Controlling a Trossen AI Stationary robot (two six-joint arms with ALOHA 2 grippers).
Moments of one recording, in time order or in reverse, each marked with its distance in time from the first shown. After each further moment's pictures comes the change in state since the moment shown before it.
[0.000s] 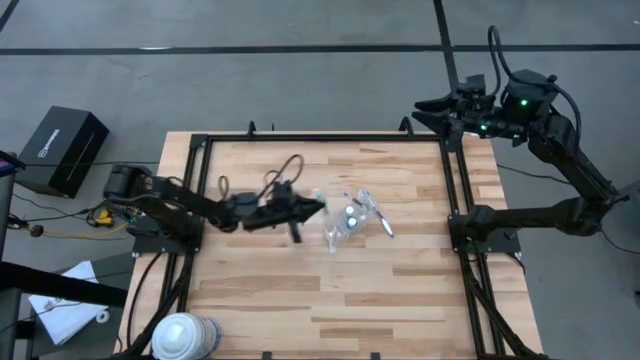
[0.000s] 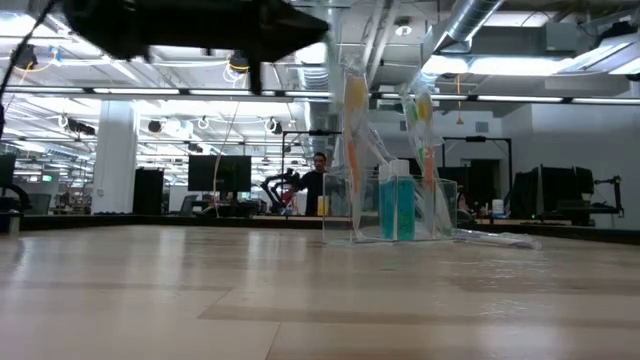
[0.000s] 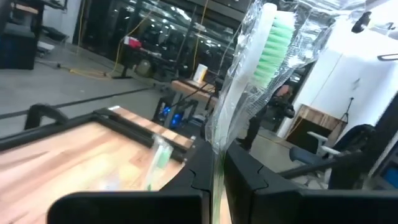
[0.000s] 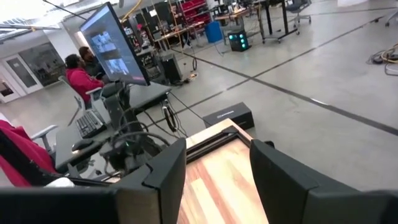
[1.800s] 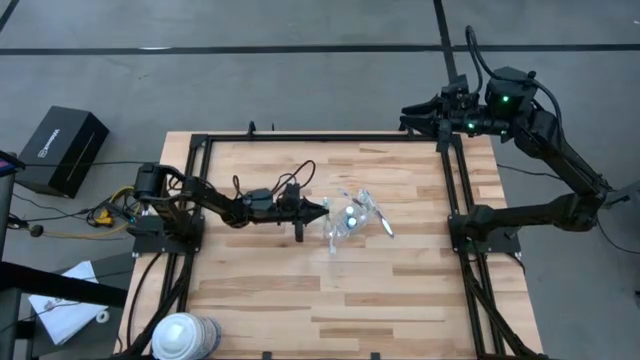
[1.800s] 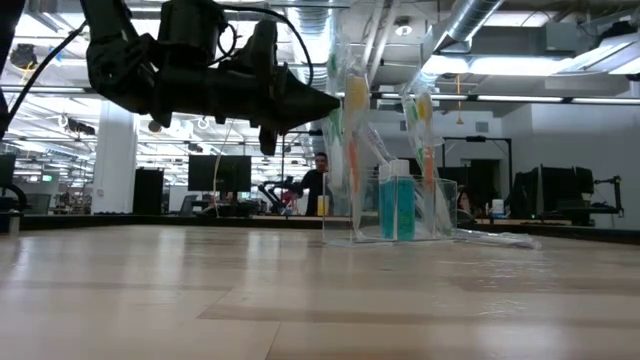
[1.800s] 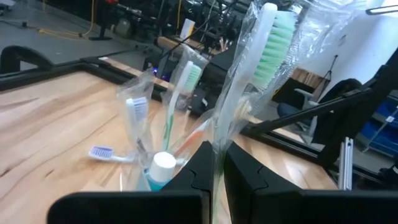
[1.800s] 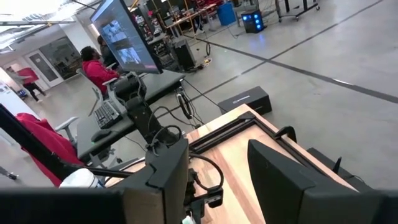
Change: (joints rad) left arm 0.127 0.214 -0.085 0.156 0.283 -0.016; right arm 0.002 0.062 0.000 0.013 -0.078 0.050
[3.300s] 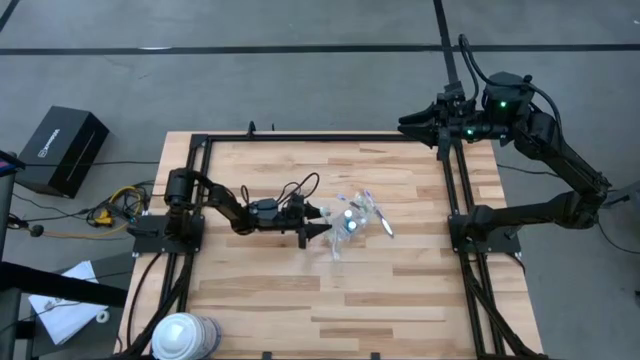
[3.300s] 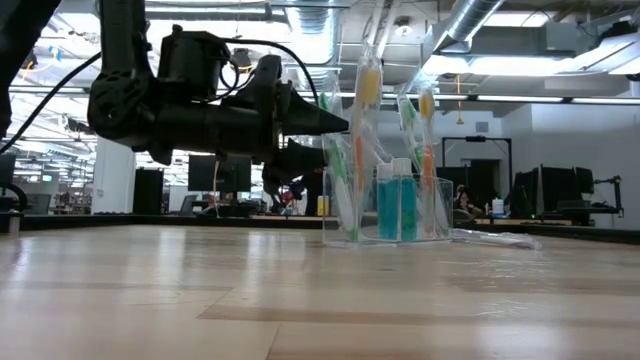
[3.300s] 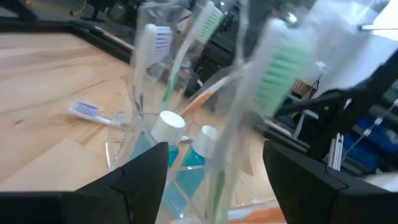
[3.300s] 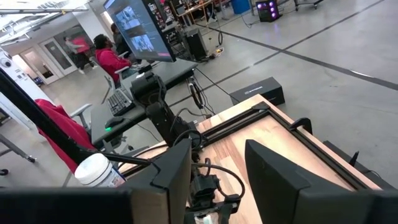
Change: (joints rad) left arm -0.022 0.237 0.000 0.235 -0.005 -0.117; right arm 0.067 0.000 0.000 -0.023 0.001 0.001
